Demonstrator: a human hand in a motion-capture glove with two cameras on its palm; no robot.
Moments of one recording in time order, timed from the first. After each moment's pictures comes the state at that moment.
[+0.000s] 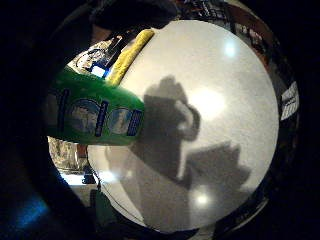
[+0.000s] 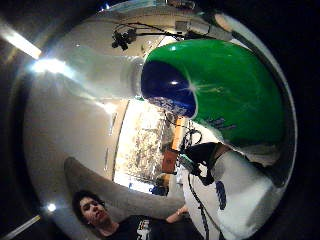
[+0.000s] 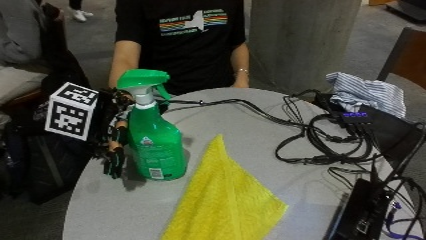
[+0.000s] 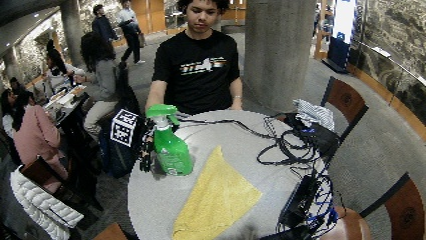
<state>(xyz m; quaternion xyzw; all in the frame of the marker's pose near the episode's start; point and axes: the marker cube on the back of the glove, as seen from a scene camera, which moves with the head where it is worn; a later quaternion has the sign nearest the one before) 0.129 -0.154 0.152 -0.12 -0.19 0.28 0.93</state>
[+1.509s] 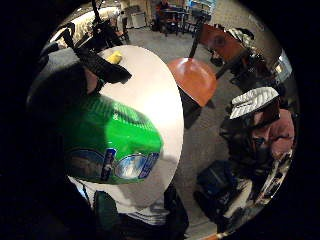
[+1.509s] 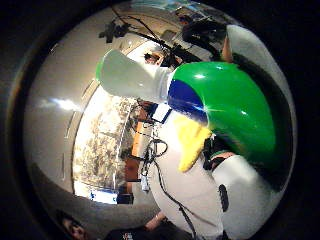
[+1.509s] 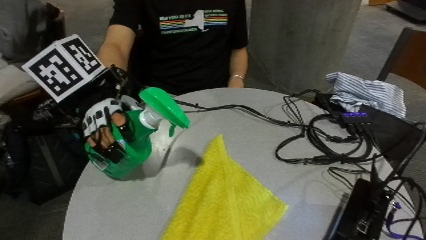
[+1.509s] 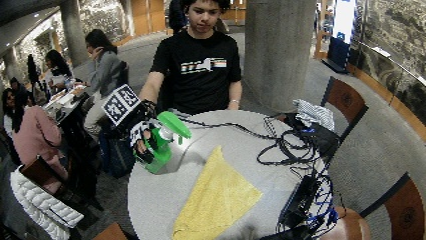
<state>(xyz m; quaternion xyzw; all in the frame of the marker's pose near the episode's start) 0.125 -0.209 0.111 -0.17 0.11 0.25 0.95</state>
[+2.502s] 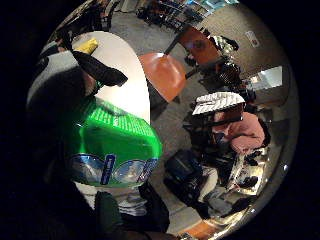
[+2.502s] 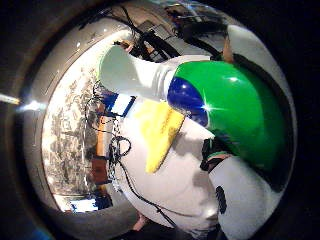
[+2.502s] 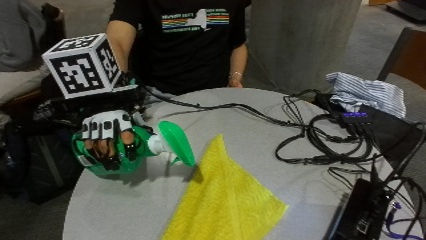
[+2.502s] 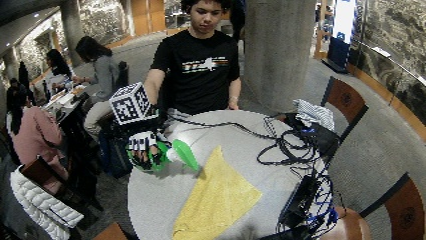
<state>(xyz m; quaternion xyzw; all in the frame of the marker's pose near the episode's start) 0.125 -0.219 0.123 -0.28 0.27 0.22 0.89</state>
